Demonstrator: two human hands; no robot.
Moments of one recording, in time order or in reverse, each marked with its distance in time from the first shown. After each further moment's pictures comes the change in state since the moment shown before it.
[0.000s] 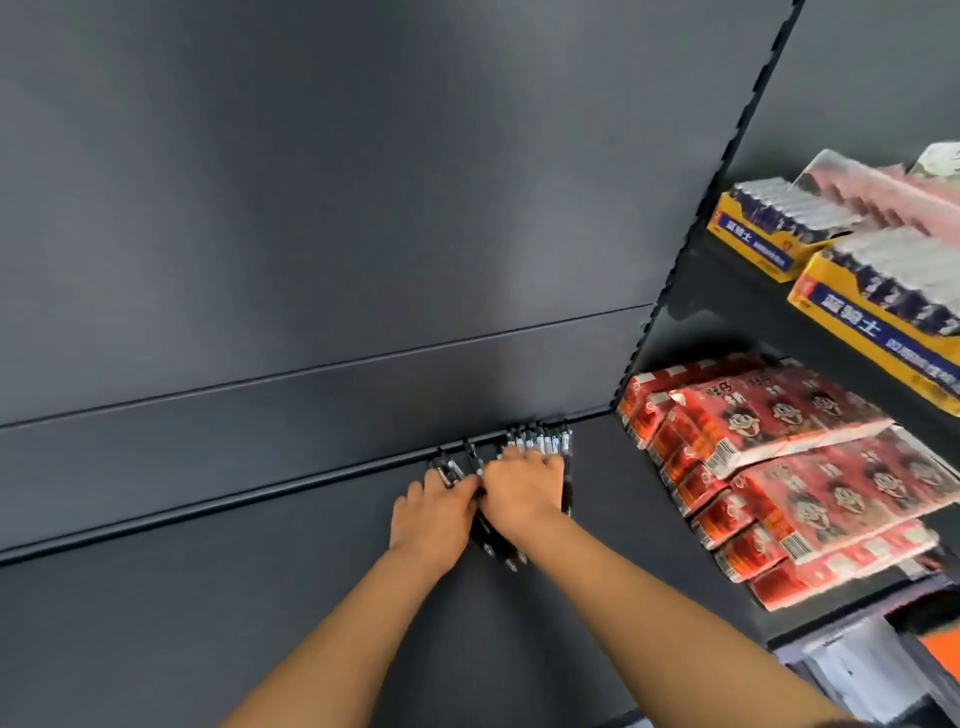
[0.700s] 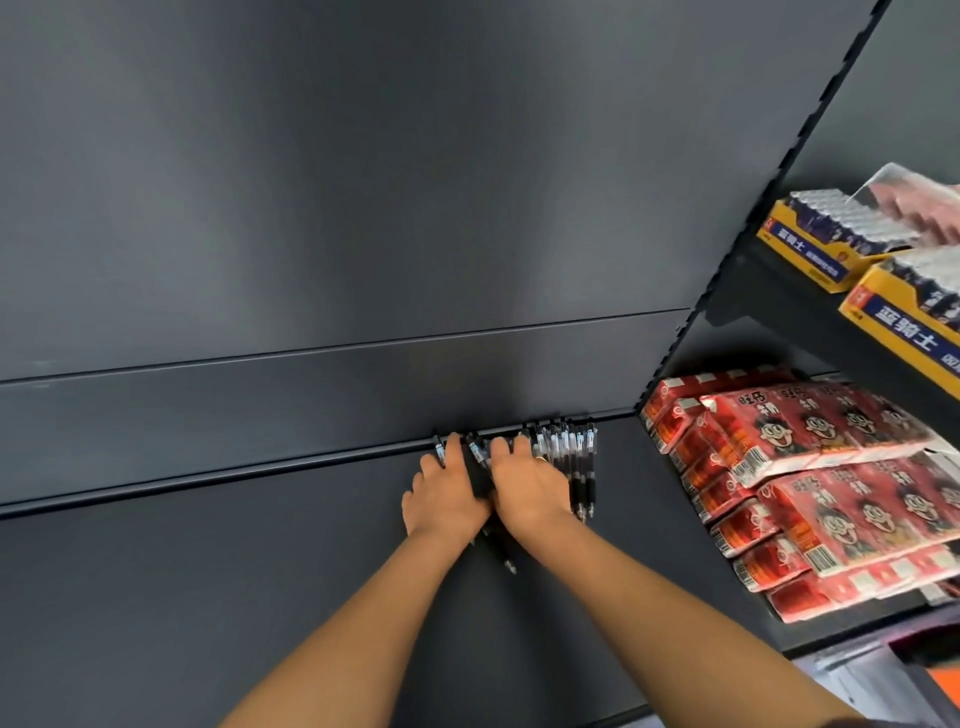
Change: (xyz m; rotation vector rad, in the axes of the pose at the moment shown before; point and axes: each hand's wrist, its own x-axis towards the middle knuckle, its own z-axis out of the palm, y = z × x) left_hand 0.000 -0.003 -0.001 -0.350 0.039 -0.319; right_hand -0.009 -0.016 0.002 0.142 0.075 -0.095
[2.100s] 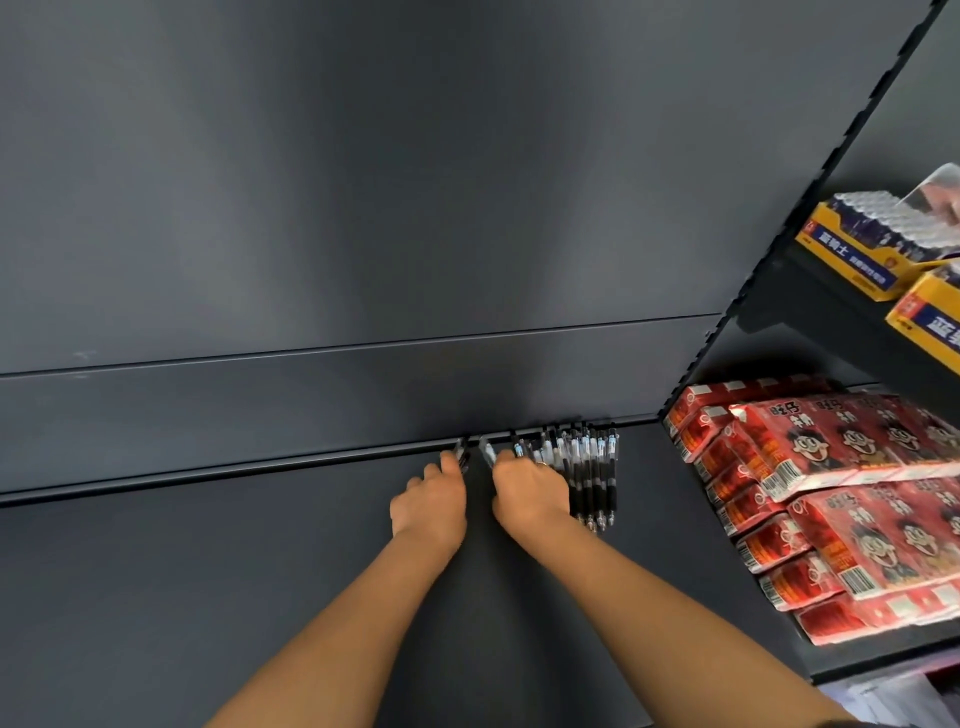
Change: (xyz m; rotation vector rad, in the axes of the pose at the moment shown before) left_hand -0.003 -0.024 -0.015 0.350 -0.017 0.045; right_hand 0.014 -0.014 0.012 -0.010 -0.032 -0.005
